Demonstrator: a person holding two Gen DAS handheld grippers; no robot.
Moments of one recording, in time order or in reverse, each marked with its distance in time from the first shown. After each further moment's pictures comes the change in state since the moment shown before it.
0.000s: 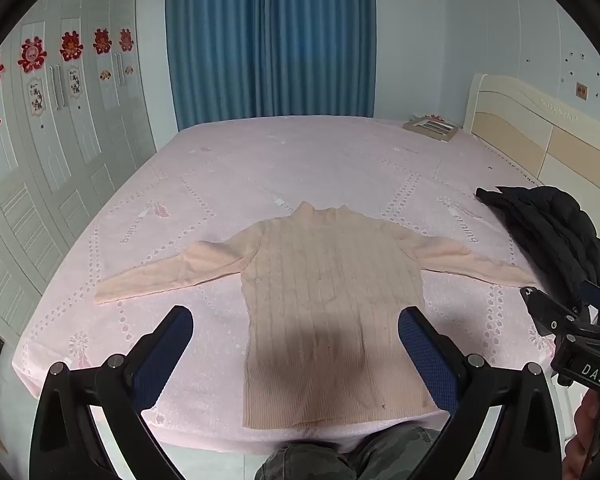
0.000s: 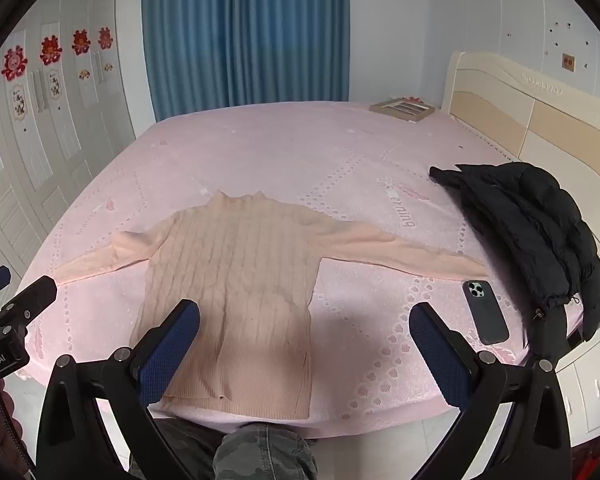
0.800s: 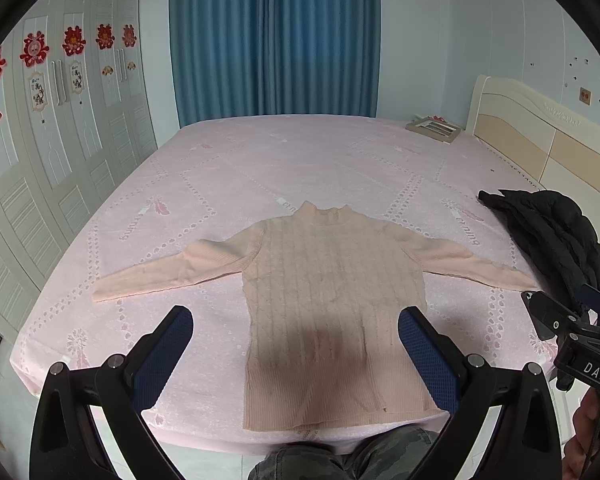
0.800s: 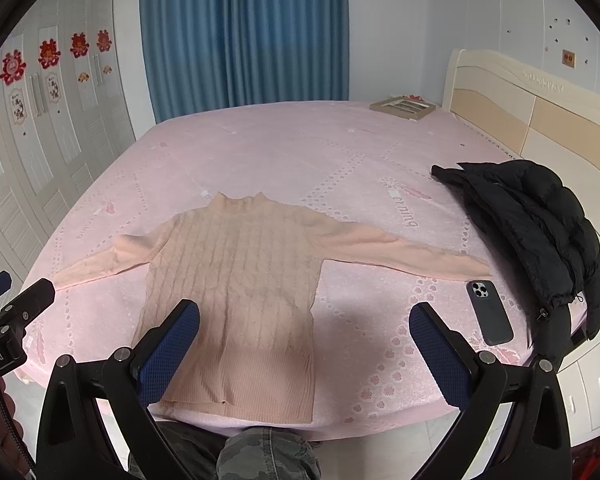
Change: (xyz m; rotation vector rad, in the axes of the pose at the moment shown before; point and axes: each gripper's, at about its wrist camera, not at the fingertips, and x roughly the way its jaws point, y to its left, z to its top) left arm 0.003 0.006 0.004 -0.017 0.005 -0.003; right arm 0.006 -0.001 0.005 0.022 -0.010 0.020
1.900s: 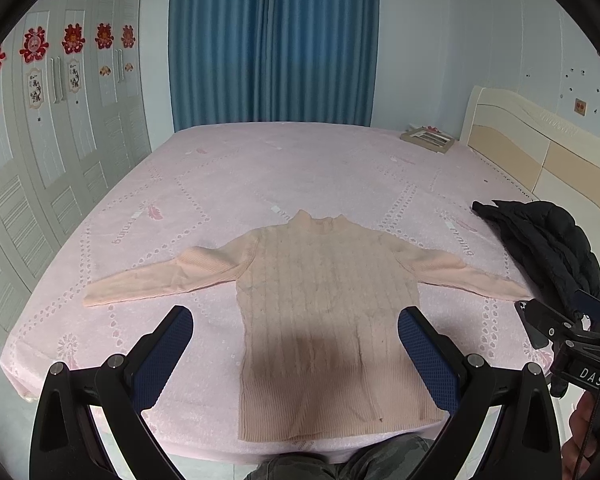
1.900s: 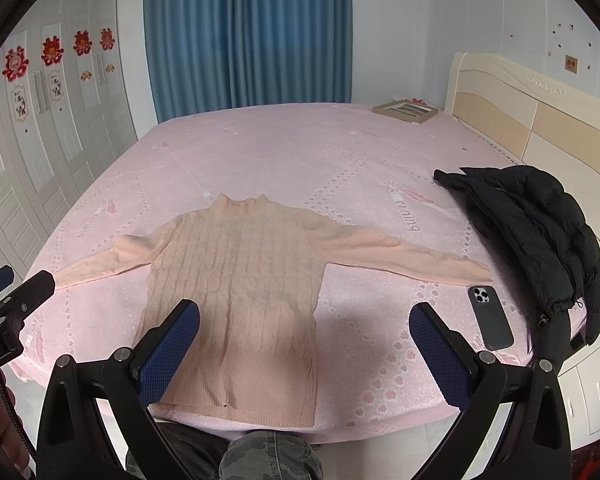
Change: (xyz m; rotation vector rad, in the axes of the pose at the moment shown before) left arm 0.007 0.009 0.002 -0.017 -0.033 -0.038; right arm 0.002 0.002 0.004 -0.013 0.007 0.000
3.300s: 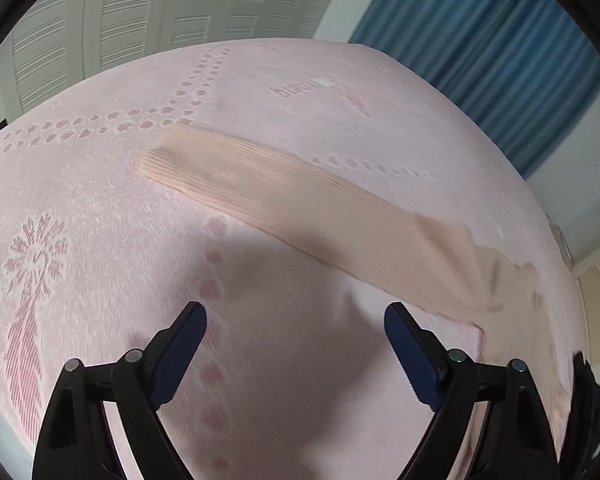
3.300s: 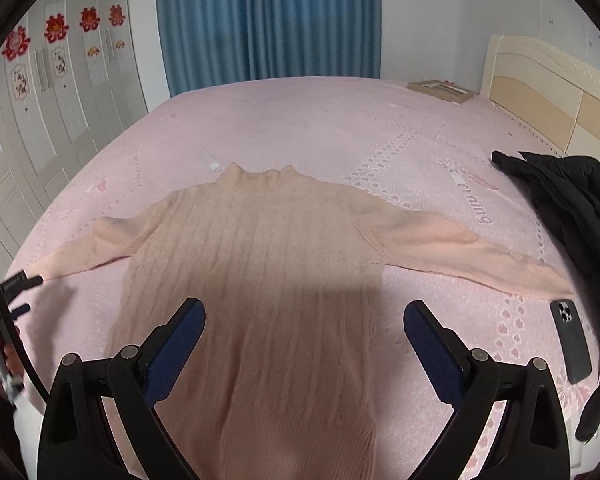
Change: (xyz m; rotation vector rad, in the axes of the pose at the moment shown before) left arm 0.263 0.328 -0.087 -0.674 0.194 0.202; right arm 0.181 0.047 -0.005 -0.038 0.072 0.064
